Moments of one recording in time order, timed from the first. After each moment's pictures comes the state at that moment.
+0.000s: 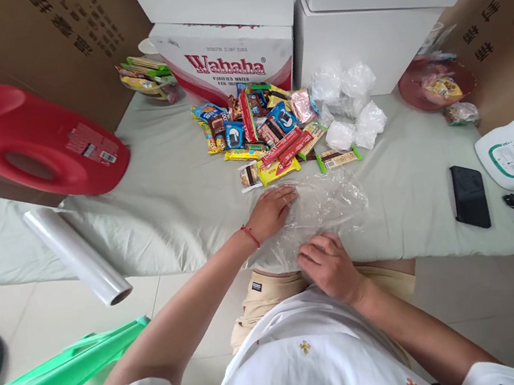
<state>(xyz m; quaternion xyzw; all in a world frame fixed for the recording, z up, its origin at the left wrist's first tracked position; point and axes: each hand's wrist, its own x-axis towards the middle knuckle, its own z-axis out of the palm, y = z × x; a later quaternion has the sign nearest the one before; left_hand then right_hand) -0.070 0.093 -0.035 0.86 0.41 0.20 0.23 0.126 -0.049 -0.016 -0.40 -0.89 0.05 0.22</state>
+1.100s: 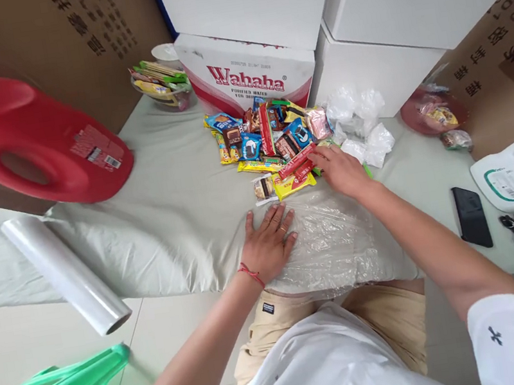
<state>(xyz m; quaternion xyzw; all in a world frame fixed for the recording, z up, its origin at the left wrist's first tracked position) -0.103 0.041 -0.028 0.84 0.52 0.14 0.10 0.141 0.177 0.046 -0.49 -0.87 -0.04 0.04</state>
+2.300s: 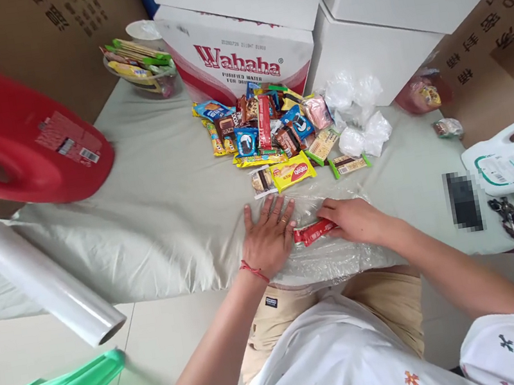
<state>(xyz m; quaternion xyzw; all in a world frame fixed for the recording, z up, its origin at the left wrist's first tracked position) -0.105 0.040 -0.025 0.82 0.54 0.14 0.12 0.125 0.069 0.066 -0.44 -0.87 0.14 -0.18</state>
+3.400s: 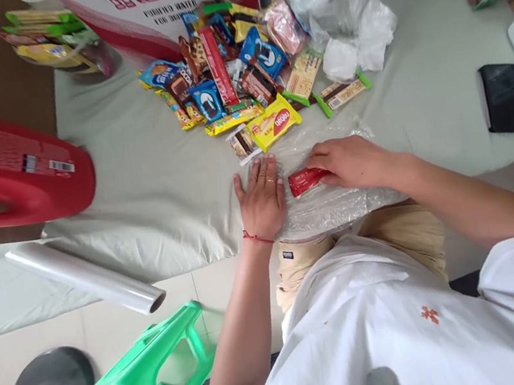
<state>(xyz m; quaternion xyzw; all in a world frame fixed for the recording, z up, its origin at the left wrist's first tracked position) -0.104 0.042 -0.026 0.81 0.57 0.11 0.12 0.130 0.064 0.045 -0.45 -0.88 0.16 -0.07</state>
